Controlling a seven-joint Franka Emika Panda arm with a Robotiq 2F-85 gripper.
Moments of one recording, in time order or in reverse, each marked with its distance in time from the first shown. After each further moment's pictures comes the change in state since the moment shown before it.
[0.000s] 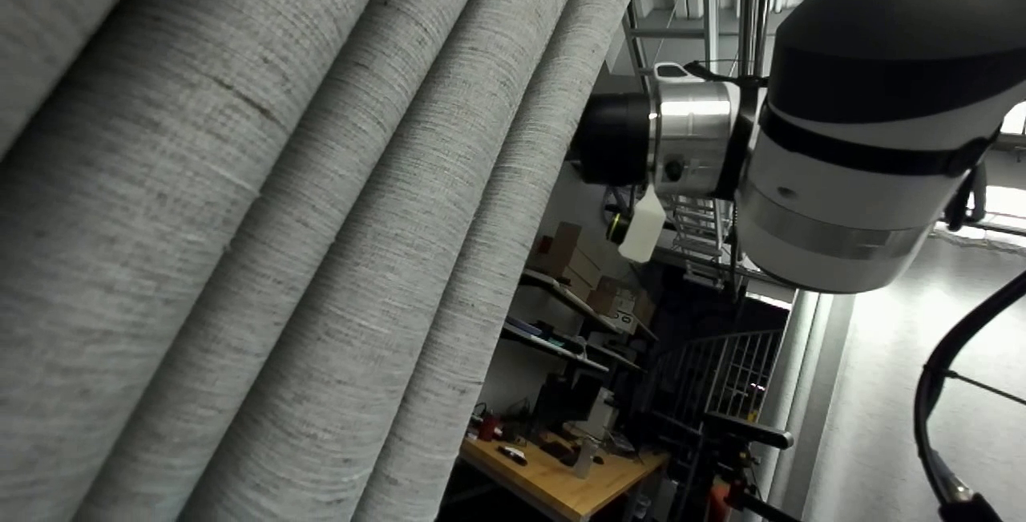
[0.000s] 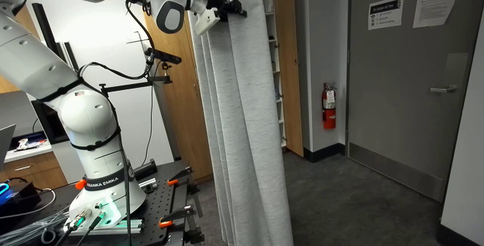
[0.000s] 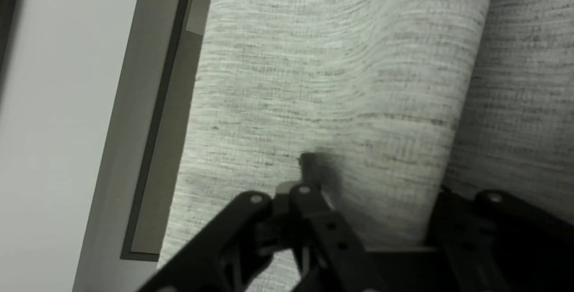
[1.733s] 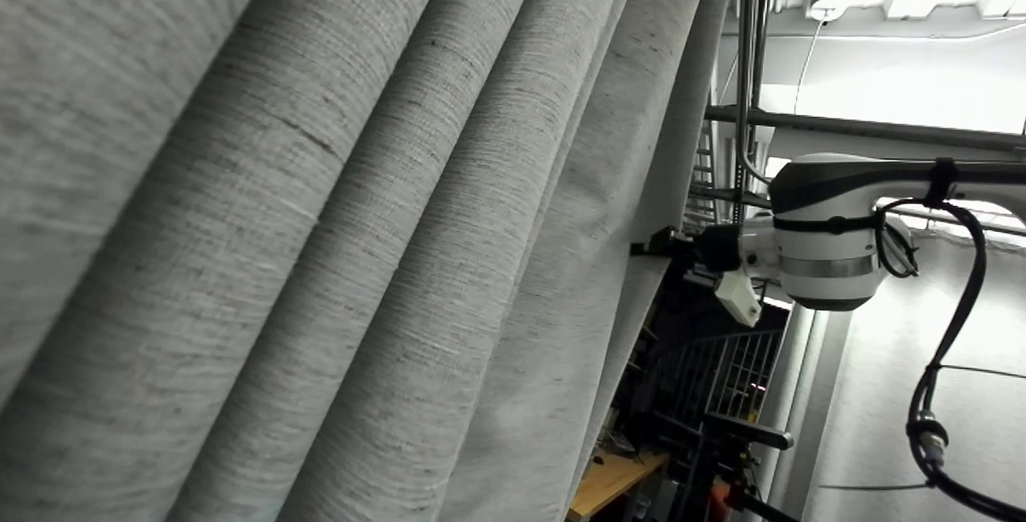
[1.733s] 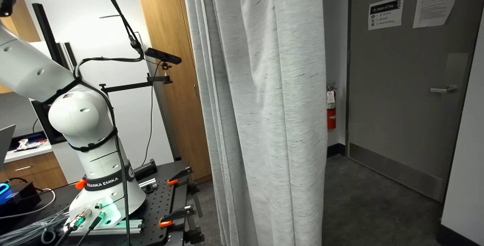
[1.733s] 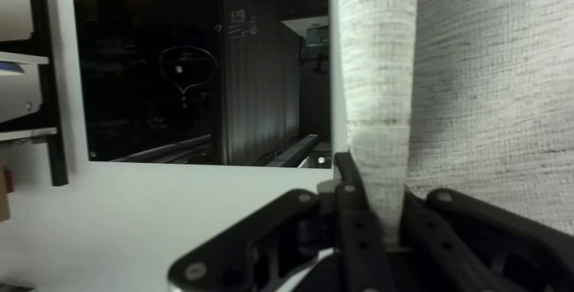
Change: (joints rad) arm -0.226 -0.125 -0.566 0.154 -0.024 -0.187 -0.061
